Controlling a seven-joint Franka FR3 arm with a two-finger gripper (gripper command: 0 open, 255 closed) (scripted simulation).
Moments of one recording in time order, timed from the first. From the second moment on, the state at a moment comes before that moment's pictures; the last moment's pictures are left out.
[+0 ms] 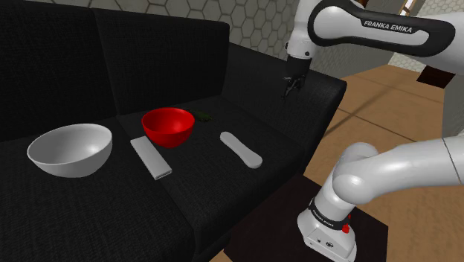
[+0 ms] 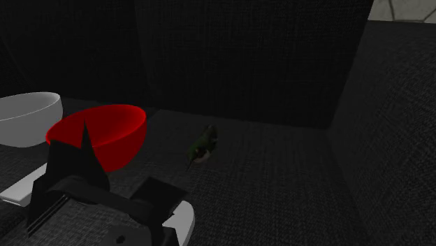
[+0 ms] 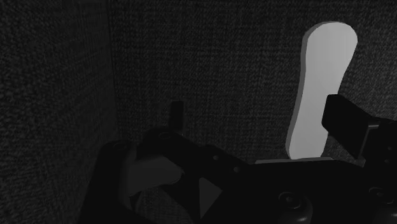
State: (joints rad) arm 0.01 -0.79 -0.07 -2.36 -0.11 1.53 0.01
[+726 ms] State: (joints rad) arm 0.04 -0.42 -0.03 -2.18 -0.06 1.66 0.07
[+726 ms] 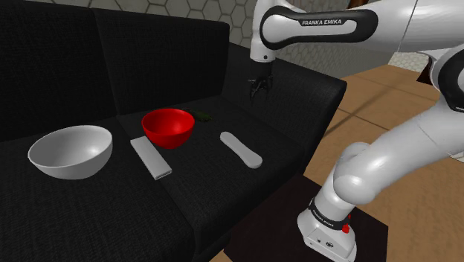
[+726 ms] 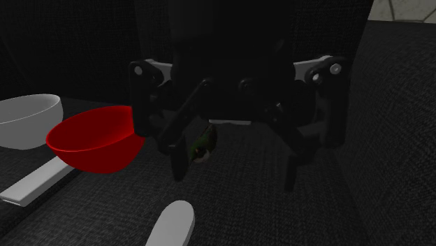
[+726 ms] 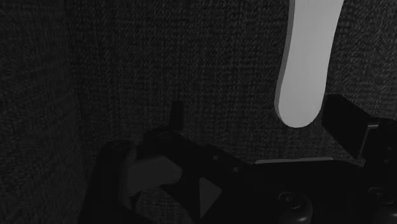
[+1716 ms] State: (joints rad) arm 0.08 0.23 0.01 -1.63 -0.02 1.65 0.13
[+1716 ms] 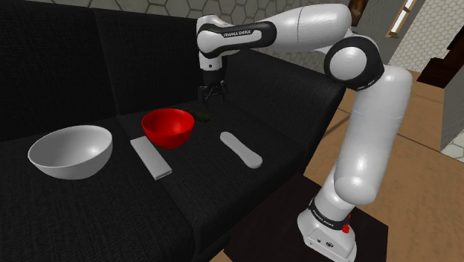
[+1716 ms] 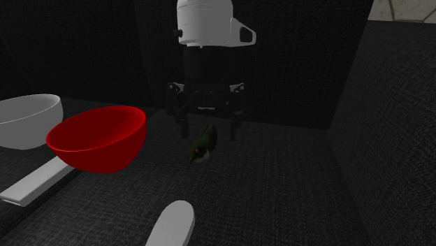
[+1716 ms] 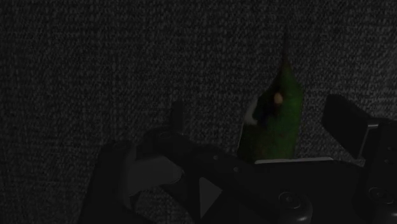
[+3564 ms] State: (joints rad) arm 0.09 0.50 0.02 -1.41 -0.01 1.66 0.16
